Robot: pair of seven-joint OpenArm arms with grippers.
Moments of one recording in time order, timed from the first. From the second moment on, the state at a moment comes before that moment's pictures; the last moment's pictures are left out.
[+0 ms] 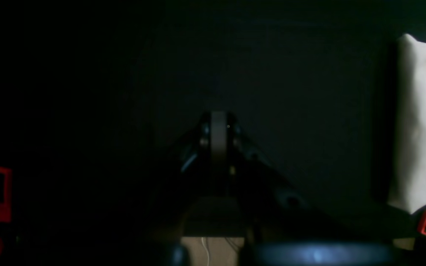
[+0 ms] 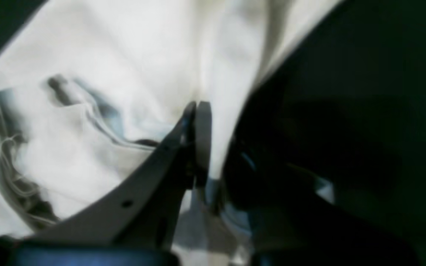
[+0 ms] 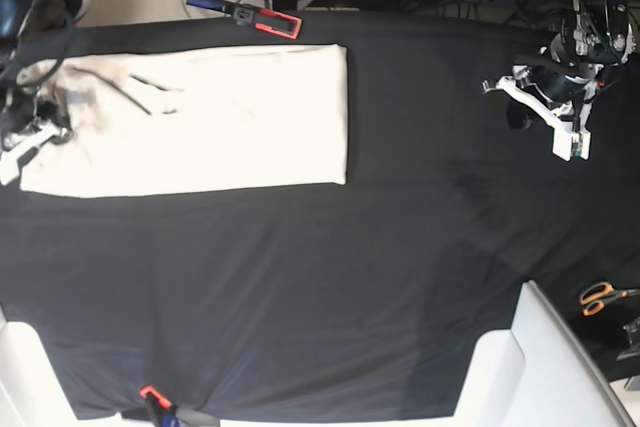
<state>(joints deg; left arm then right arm) 27.0 -20.5 -18.3 103.7 -29.9 -8.1 44.4 -1.7 17.2 31.1 64.3 26.1 25.6 -50.7</state>
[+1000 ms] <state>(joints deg) 33.7 -27.4 -24.2 104.1 -31.2 -9.1 47.8 -14.2 -2.6 3.5 104.5 -15.9 8.2 -53.8</state>
